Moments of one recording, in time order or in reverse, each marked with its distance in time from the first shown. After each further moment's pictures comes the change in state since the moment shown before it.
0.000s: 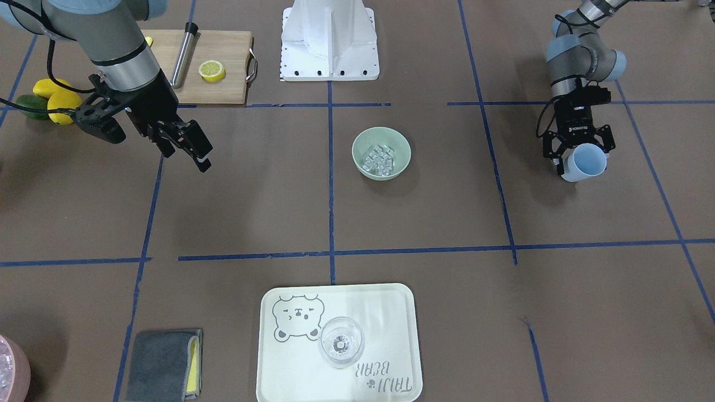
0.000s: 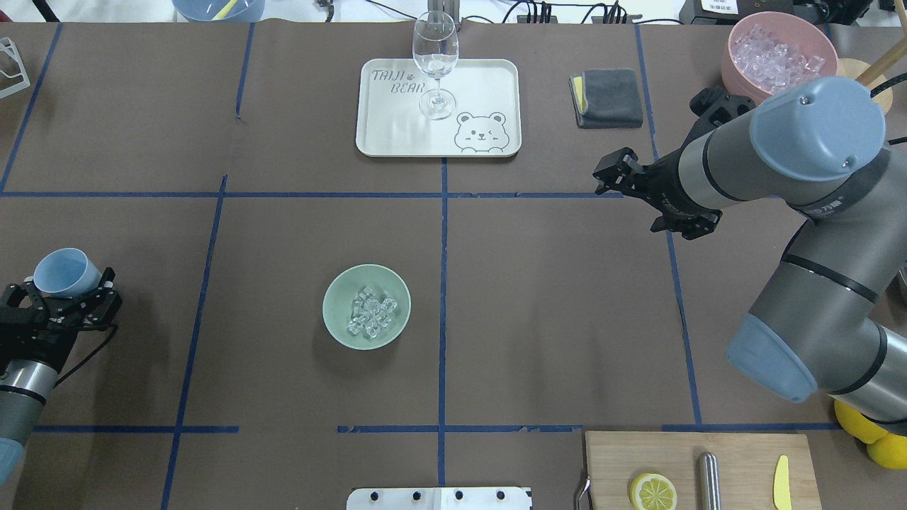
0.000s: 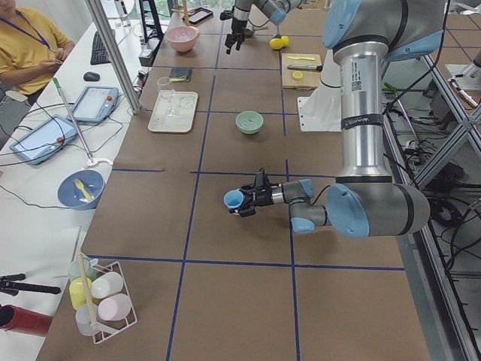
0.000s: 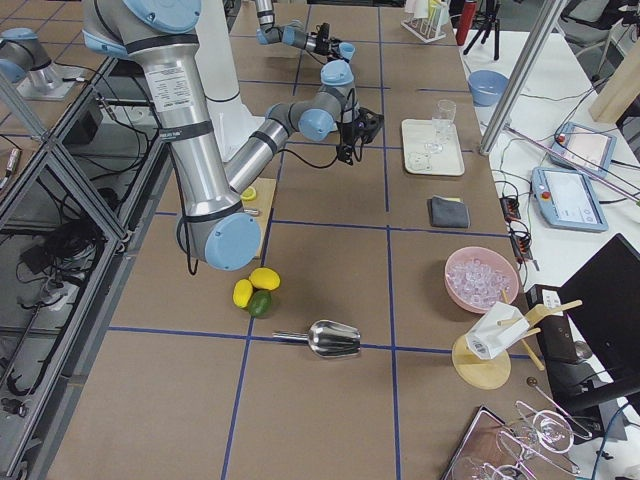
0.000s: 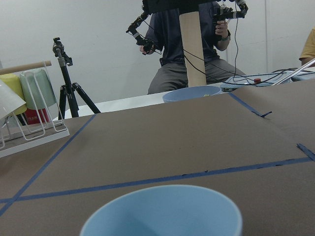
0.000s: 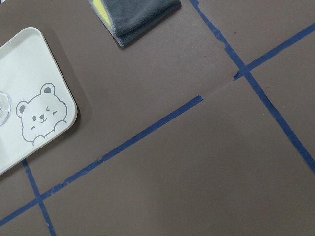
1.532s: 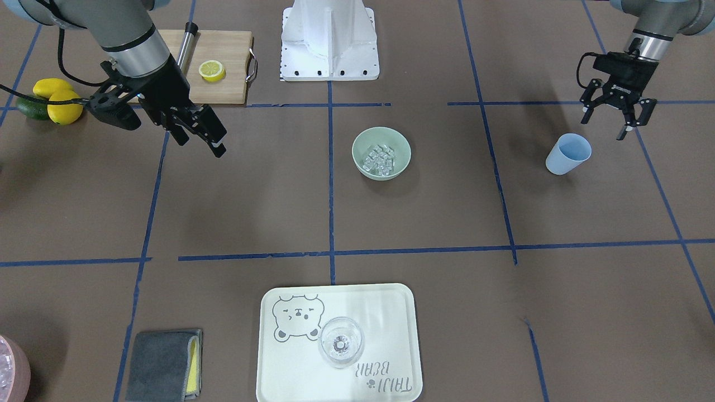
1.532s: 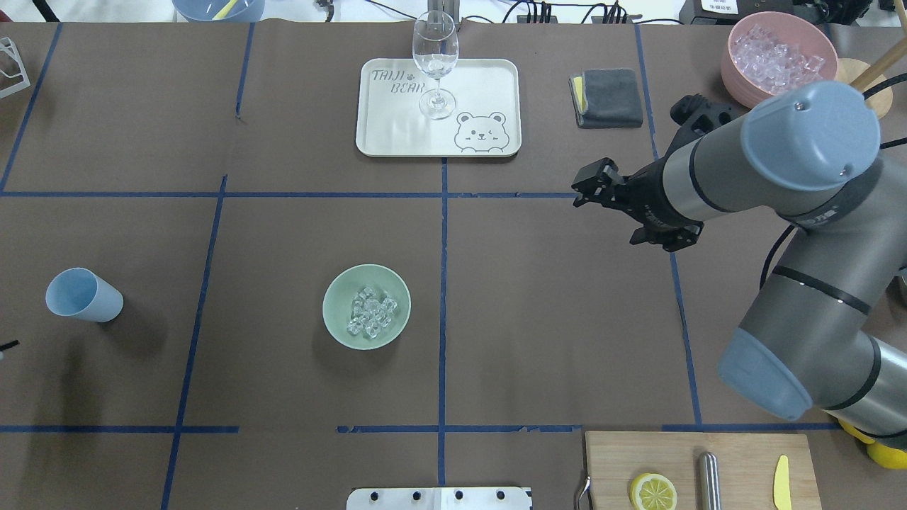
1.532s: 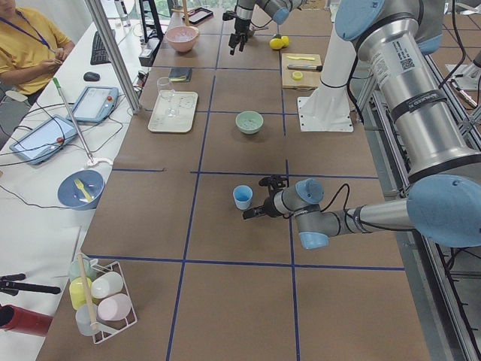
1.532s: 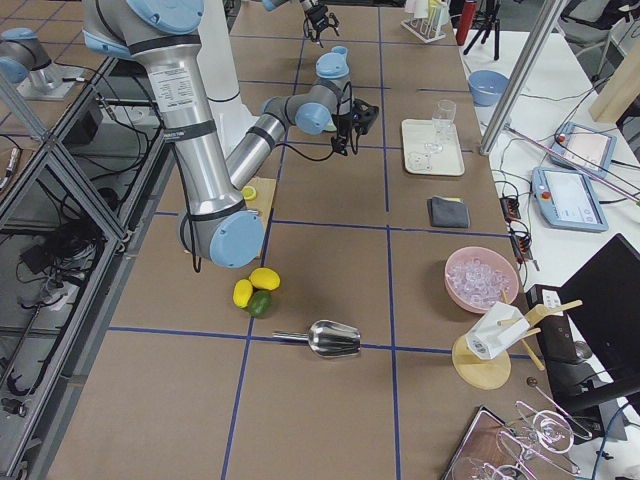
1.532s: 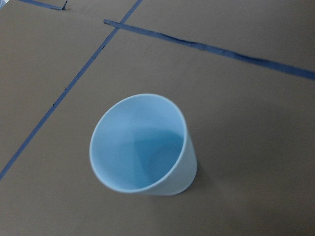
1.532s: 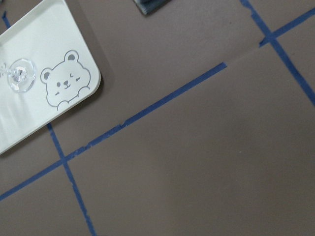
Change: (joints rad) left arm -0.447 0.280 -0.217 -0.097 -1.051 1.177; right arm -0.053 0.038 0.026 -0.002 0.023 0.017
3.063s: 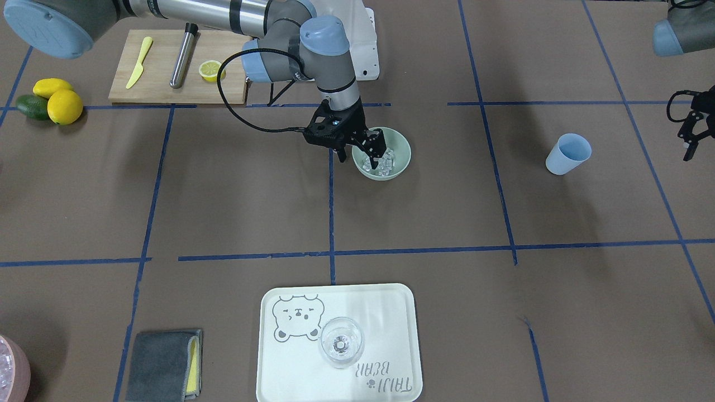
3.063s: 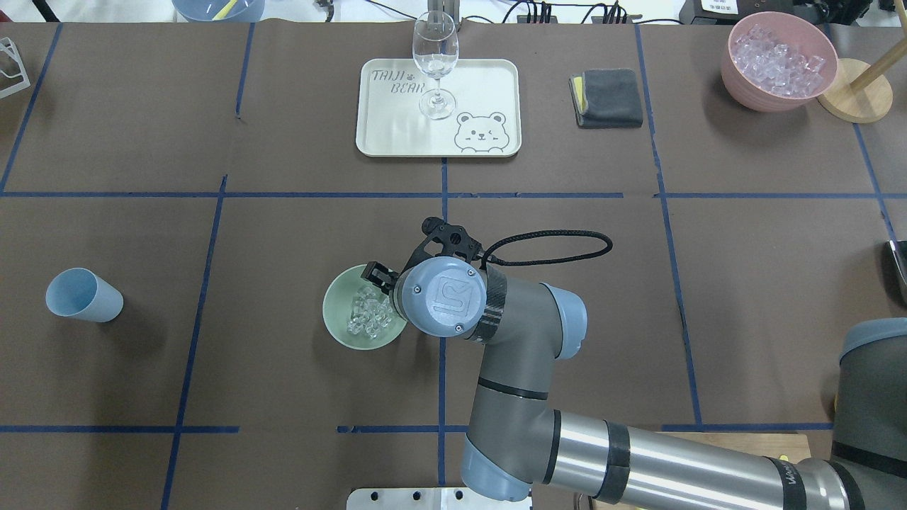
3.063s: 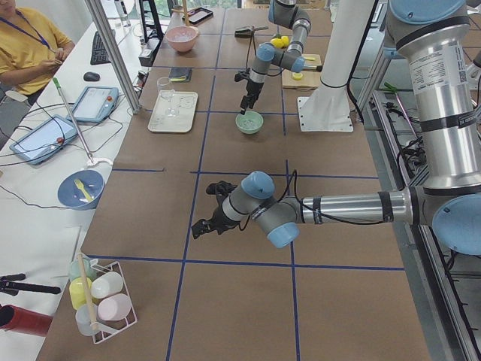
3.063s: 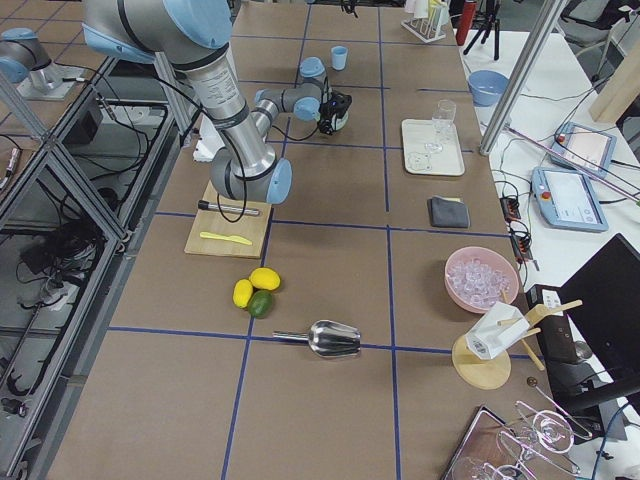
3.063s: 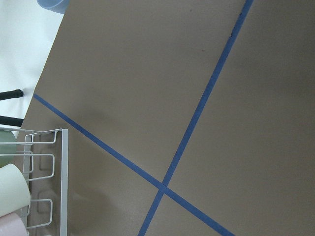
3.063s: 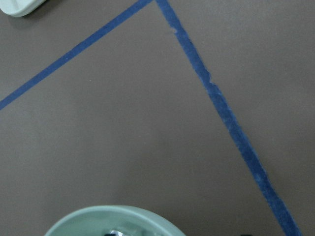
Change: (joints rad) left arm -0.557 -0.234 0.010 0.457 -0.352 0.297; right arm -0.368 0.449 -0.605 0.233 -0.358 0.189
